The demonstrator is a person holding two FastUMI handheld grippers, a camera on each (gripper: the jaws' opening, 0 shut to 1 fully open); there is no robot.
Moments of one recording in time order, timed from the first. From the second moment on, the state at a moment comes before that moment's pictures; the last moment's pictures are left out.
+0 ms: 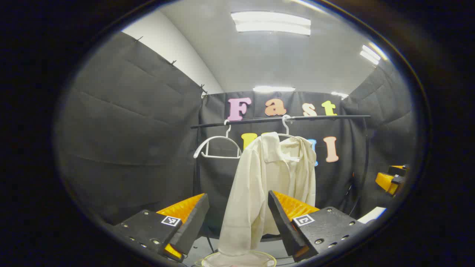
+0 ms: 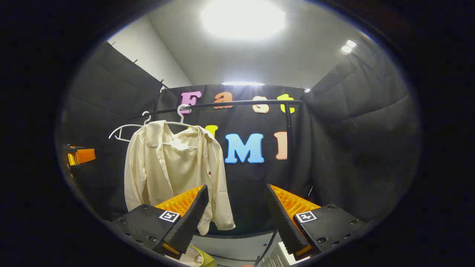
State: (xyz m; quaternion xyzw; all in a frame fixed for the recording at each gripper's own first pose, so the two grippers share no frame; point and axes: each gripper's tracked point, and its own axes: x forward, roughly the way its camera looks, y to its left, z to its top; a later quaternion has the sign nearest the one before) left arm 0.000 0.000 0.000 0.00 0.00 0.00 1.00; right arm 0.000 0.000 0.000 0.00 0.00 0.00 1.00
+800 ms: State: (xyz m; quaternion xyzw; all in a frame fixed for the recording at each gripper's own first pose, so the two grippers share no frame) left arm 0.012 -0.024 -0.002 0.03 0.01 0.00 1.00; right arm 0.018 0.006 -0.007 0.01 0.01 0.02 1.00
